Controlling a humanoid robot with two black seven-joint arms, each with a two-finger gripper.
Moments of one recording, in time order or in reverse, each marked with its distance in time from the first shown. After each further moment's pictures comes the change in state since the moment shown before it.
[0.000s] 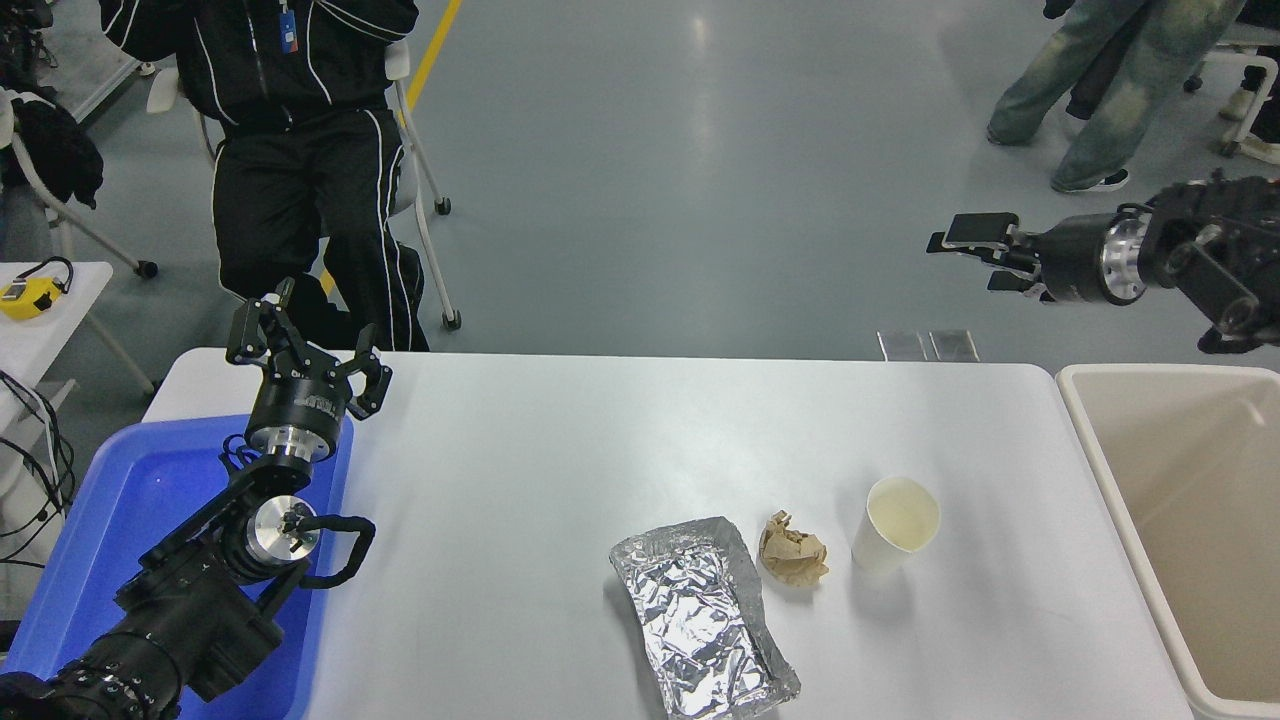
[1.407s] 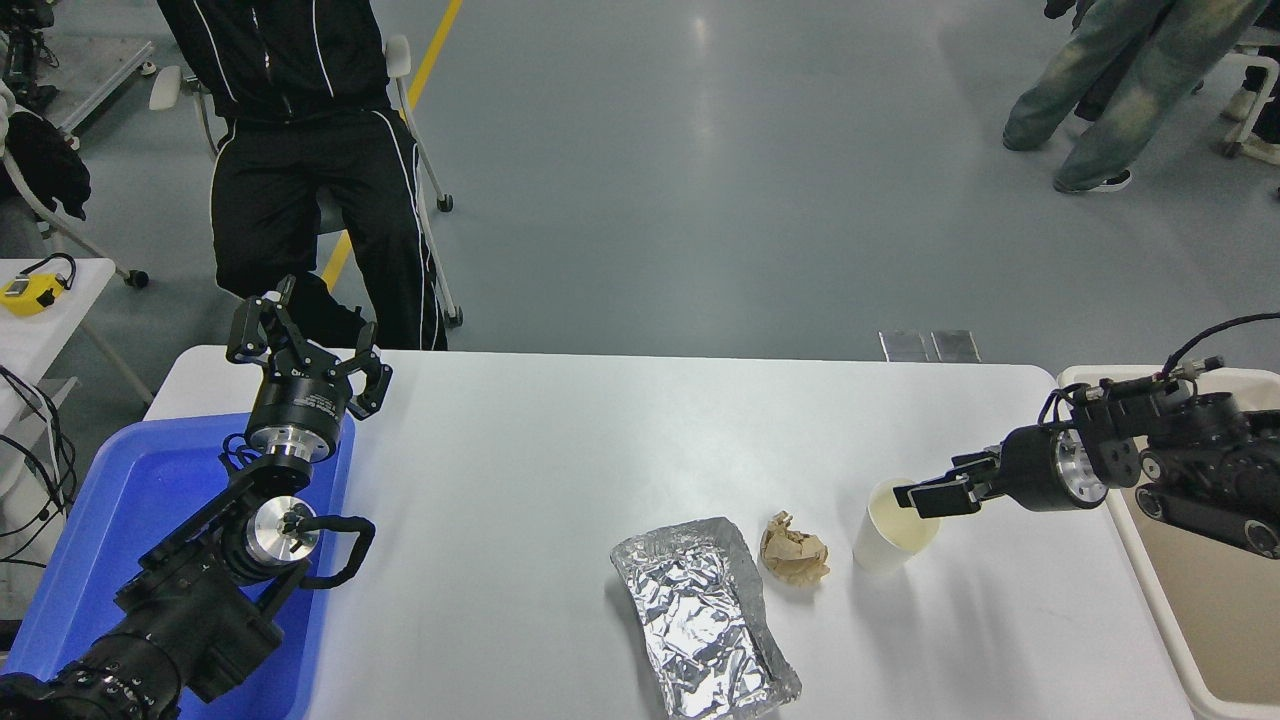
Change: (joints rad) left arm 0.000 0.000 0.000 0.000 0.000 0.000 0.000; right arm -0.182 -0.209 -0.037 0.660 -0.658 -0.538 0.000
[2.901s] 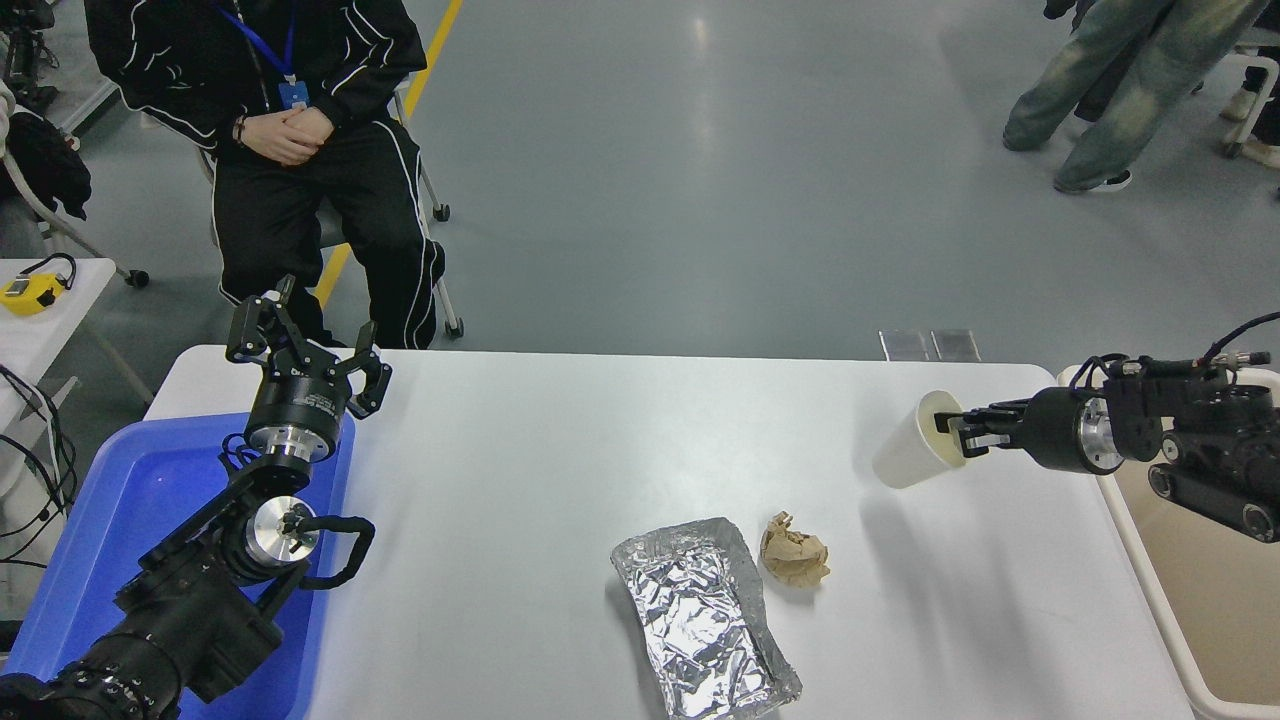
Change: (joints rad) left arm 0.000 0.000 0.000 0.000 0.000 0.000 0.000; right arm -0.006 -0.026 0.121 -0.186 0.137 -0.065 0.007
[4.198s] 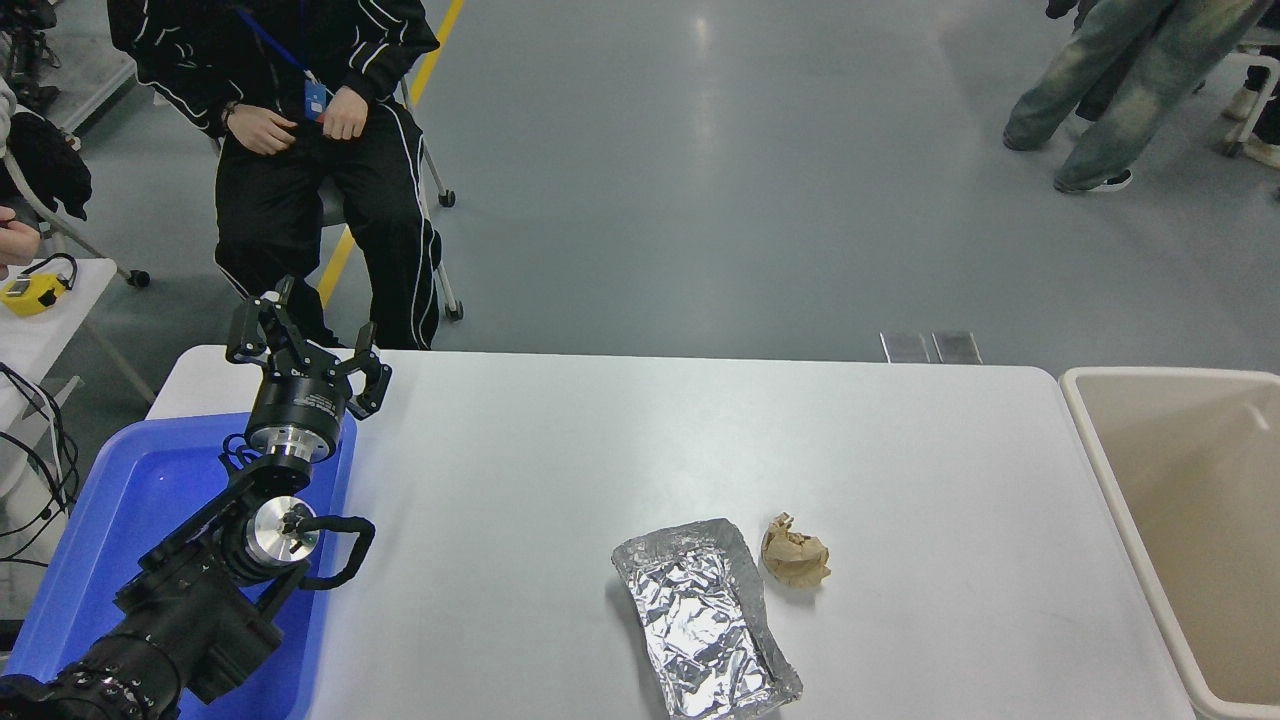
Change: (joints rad) left arm 0.000 0.000 0.000 0.000 0.000 0.000 0.000; right arm -0.520 0.080 0.170 -0.800 0.746 0.103 -0.424
